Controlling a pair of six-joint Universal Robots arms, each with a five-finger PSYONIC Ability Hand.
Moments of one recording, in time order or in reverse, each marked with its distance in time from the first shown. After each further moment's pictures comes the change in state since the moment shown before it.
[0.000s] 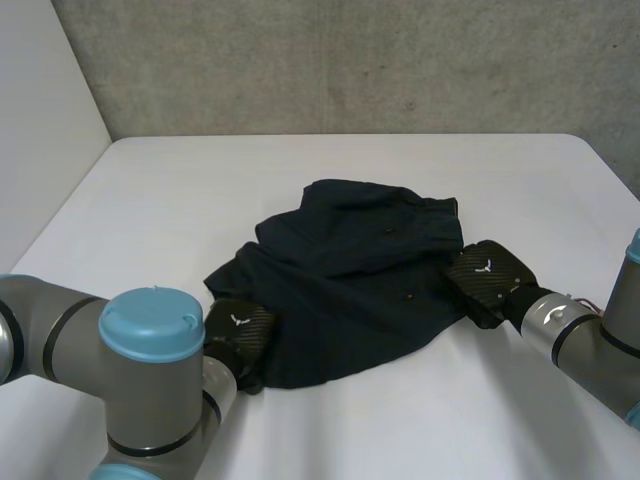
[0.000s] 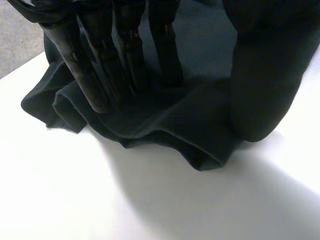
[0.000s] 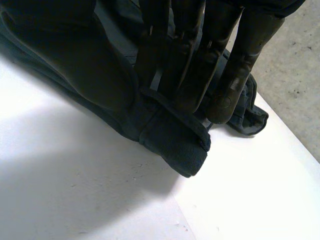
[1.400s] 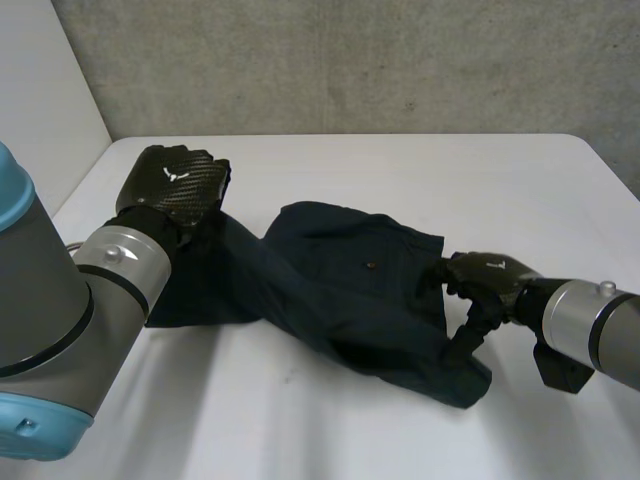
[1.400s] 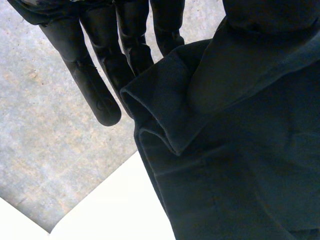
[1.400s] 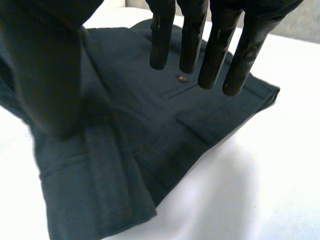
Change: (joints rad) left arm 0.117 0.354 0.150 -0.109 0.047 0.143; right arm 0.077 -0.232 -0.111 0.569 0.068 0.534; left_hand 0.461 0.549 0.540 0.554 0.536; right_hand -0.498 -0.661 -0.672 -0.682 -0.625
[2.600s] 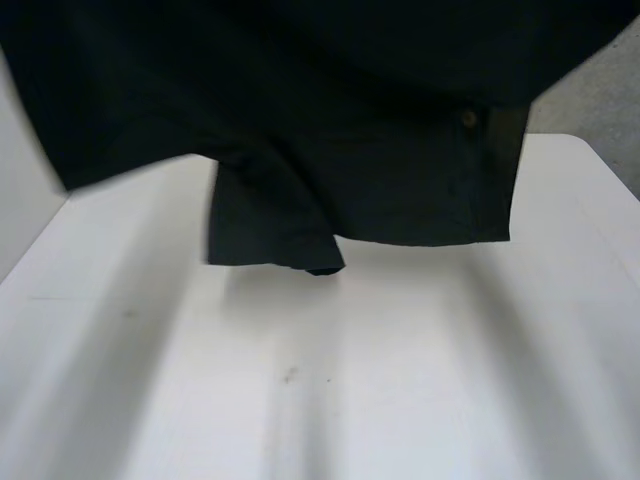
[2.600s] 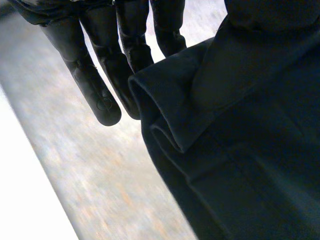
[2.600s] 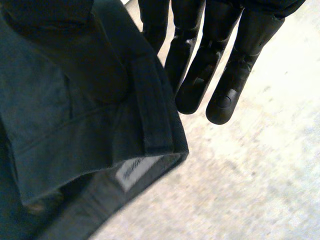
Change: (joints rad) left arm 0.024 0.435 0.381 -0.241 -0.005 0.001; right arm -0.046 -0.433 -0.512 0.032 0.029 -0.173; left_hand 0.000 0.002 0.004 0.000 0.000; right_hand 0.542 0.668 0.665 0.683 0.634
